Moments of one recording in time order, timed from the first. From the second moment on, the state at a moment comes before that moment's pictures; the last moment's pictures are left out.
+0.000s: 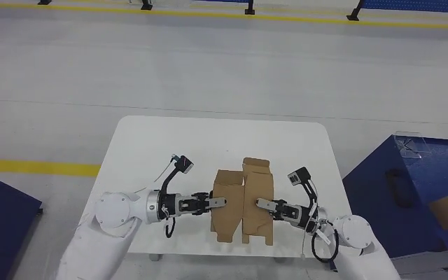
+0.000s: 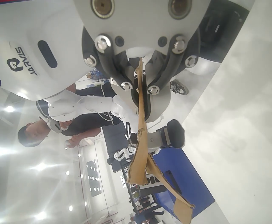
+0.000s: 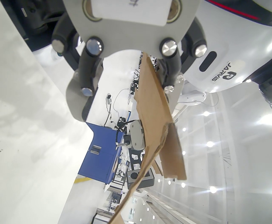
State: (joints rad) left arm 1.10 -1.18 -1.19 -1.63 -0.31 -0.27 -1.16; right arm -1.44 -1.14 1.47 -1.71 0.39 -0.29 1.10
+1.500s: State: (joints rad) left arm 1.16 -1.12 -1.43 -1.53 -0.37 -0.27 -1.25; right arm -1.48 -1.13 1.58 -2.19 0.55 -0.65 0.97
